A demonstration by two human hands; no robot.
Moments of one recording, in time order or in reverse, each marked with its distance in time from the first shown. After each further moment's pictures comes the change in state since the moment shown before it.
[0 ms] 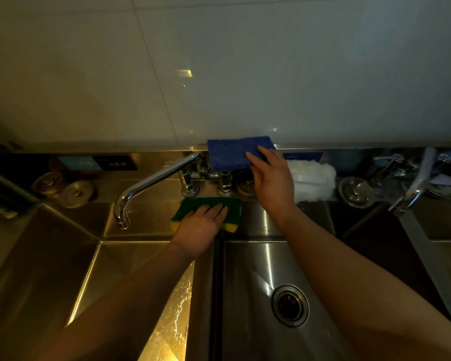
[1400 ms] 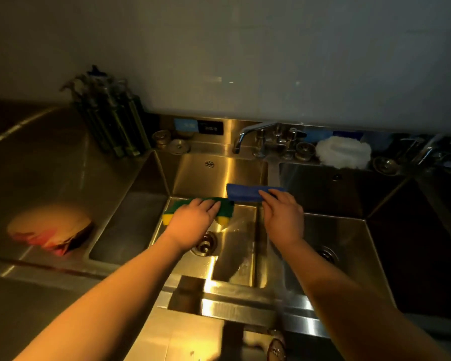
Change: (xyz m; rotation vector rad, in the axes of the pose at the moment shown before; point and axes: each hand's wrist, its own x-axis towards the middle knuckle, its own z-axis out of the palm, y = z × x) left_hand -0.320 -0.061 0.009 0.040 0.134 -0.142; right_hand -0.257 -0.199 0.022 -0.182 -0.199 0.040
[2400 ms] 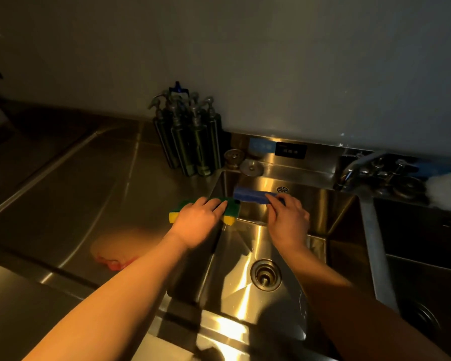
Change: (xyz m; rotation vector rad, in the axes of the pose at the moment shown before) left_hand -0.012 -0.217 0.017 0.056 0.005 -0.105; right_hand 0.106 -0.173 0.127 0.066 0.081 -0.048
